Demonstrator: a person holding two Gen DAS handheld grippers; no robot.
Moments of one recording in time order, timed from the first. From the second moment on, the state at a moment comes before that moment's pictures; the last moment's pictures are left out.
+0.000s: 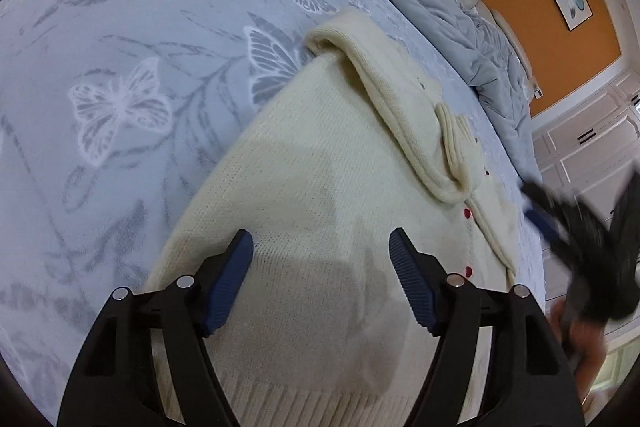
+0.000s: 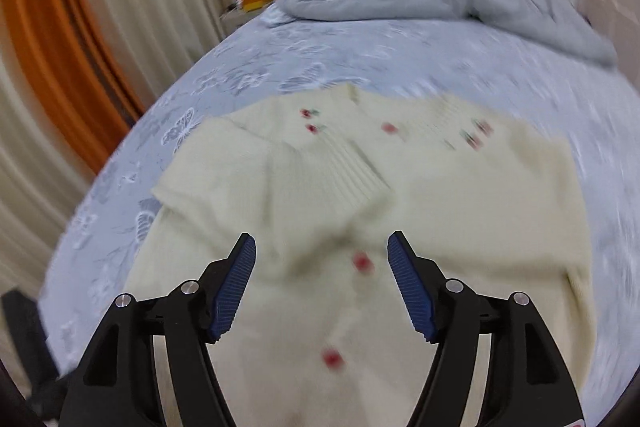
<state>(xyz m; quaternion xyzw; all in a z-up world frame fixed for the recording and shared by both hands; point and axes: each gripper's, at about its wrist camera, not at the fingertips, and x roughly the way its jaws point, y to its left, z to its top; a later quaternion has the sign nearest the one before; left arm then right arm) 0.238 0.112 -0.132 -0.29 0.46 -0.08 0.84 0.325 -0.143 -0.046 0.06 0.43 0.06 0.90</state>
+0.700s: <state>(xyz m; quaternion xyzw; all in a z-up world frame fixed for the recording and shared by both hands) 0.277 0.105 -0.096 -0.37 0.45 -0.13 0.80 0.326 -0.312 -0.119 0.30 0.46 -0.04 0.84</state>
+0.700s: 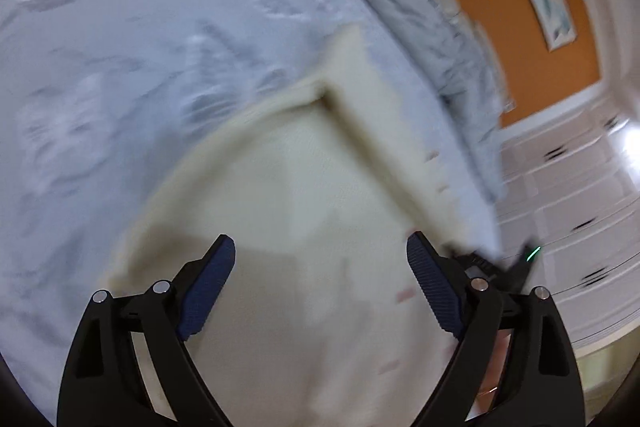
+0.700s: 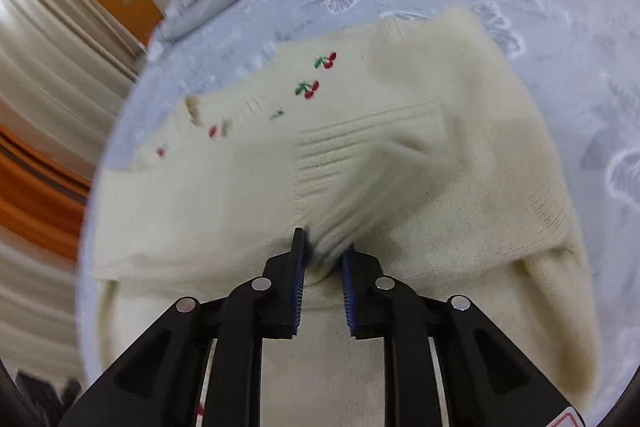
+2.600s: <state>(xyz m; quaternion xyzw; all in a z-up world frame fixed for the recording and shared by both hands) 0.388 0.081 -0.156 -0.32 0.36 -0.10 0.87 0.324 -0.339 -0.131 0.24 0.45 -0.03 0.86</state>
